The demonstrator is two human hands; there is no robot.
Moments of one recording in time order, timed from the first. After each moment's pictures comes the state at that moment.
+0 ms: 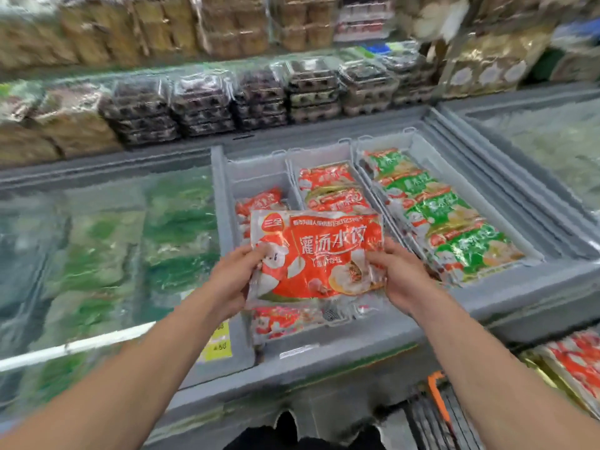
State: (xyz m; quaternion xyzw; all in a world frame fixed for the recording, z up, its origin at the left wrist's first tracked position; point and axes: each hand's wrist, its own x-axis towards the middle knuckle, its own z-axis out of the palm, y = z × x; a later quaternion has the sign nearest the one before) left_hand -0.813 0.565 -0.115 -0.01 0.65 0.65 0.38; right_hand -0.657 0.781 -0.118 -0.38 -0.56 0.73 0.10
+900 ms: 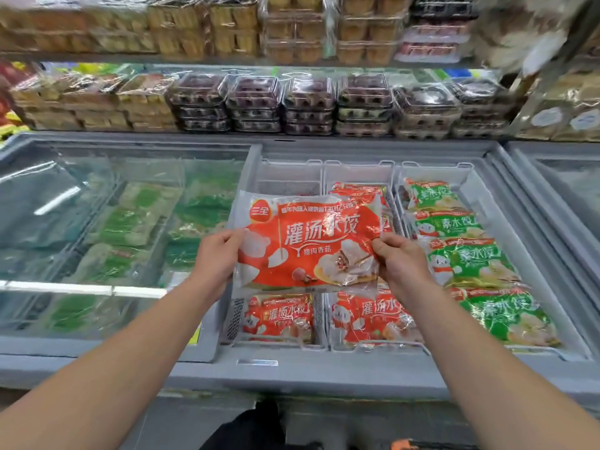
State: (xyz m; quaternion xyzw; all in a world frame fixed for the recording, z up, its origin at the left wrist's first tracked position) left_hand -0.813 0.604 -0.103 -0.13 0.75 0.64 0.11; right_hand -0.723 0.878 -0.111 -0.33 -0.61 0.71 0.08
